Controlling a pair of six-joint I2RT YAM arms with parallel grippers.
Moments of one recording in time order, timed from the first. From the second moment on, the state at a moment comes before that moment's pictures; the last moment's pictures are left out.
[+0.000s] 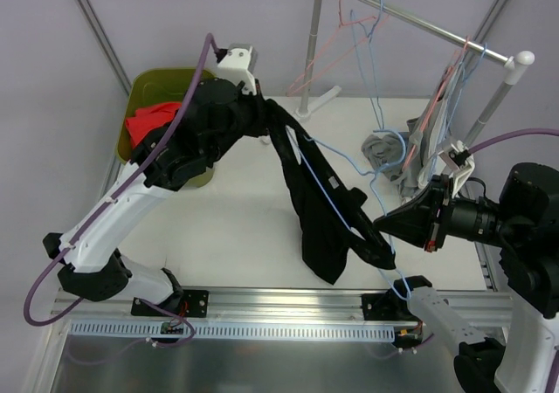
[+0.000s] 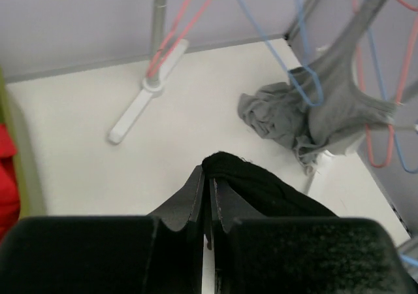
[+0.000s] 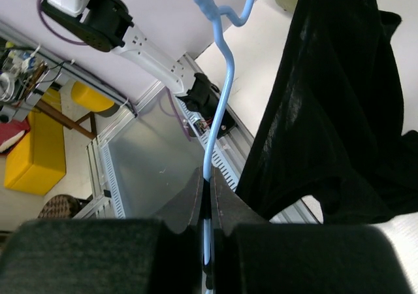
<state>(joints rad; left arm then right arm) -0.92 1.43 1.93 -0.74 -0.41 -0.31 0.21 0.84 1.76 -1.32 -0.94 0.23</state>
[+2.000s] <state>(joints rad) -0.73 0.99 1.22 -0.57 0.08 -0.74 0.30 0.85 1.51 -0.56 -0.81 0.34</state>
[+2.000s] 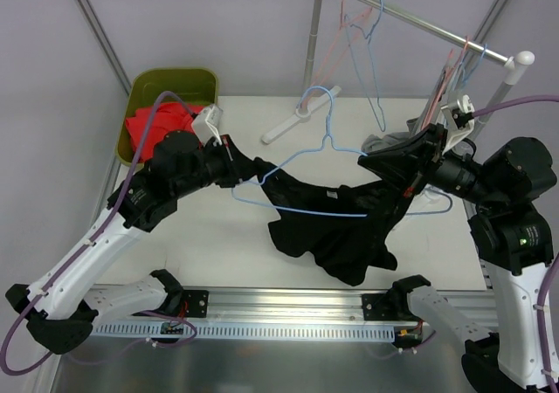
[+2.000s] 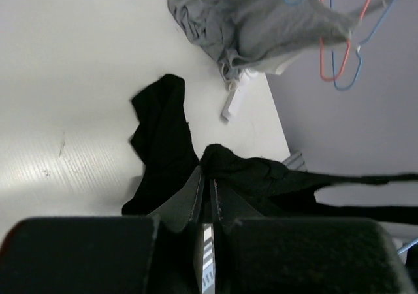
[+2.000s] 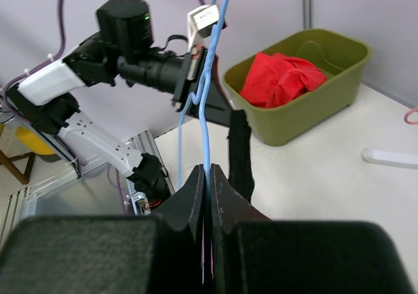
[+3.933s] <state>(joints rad) -1.07 1.38 1.11 -0.41 0.80 -0.53 0.30 0.93 1.23 0.39 -0.16 0.40</state>
